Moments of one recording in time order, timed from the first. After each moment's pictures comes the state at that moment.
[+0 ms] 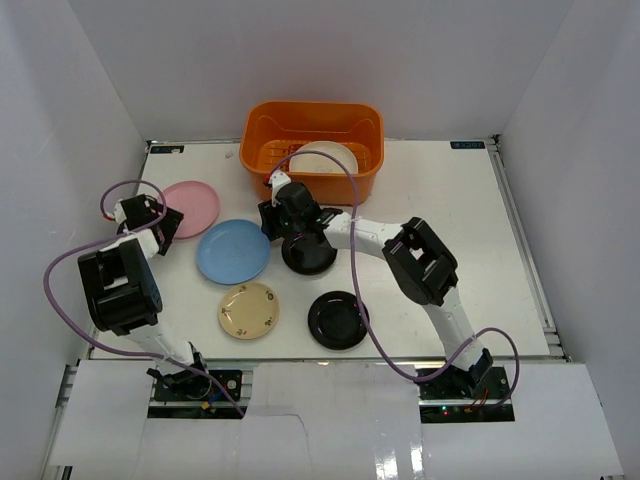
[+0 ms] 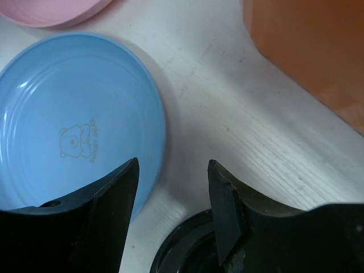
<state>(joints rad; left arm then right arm) 0.36 1.68 0.89 0.05 0.02 -0.79 0.88 2.19 1.62 0.04 -0.03 0.22</state>
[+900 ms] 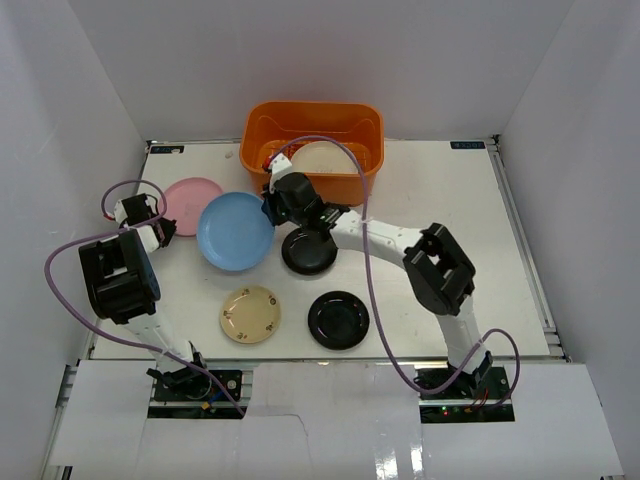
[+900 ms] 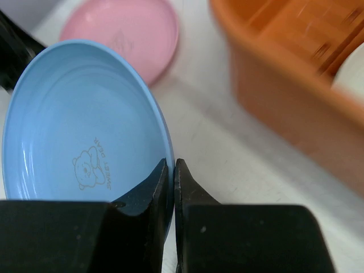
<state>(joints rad) 0.36 1.79 0.95 0.08 -0.02 -0.78 0.92 2.11 1.62 0.07 0.08 0.25</state>
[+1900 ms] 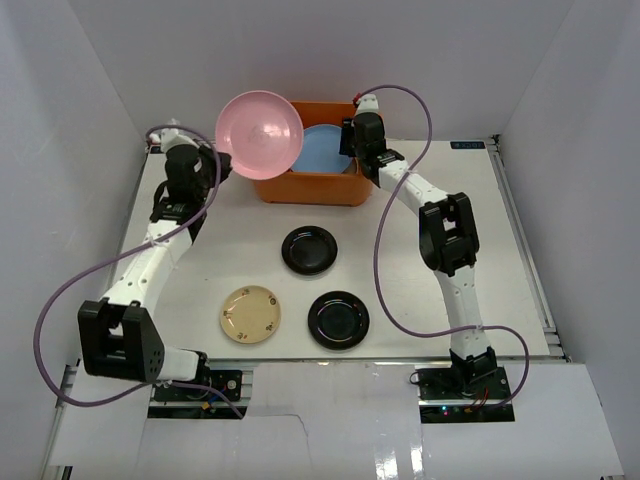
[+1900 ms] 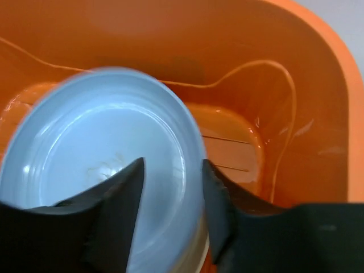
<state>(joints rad) -0.10 1.34 1.09 0.04 -0.10 -0.72 0.45 2.34 2.00 0.02 0.19 0.19</state>
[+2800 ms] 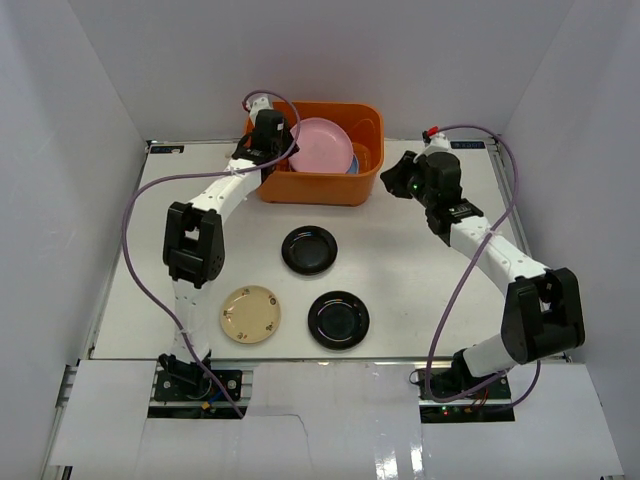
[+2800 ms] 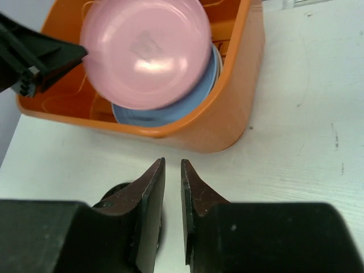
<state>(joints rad) -0.36 2.15 1.88 -0.17 -0.23 -0.59 0.33 1.48 1.05 0.17 -0.10 0.46</state>
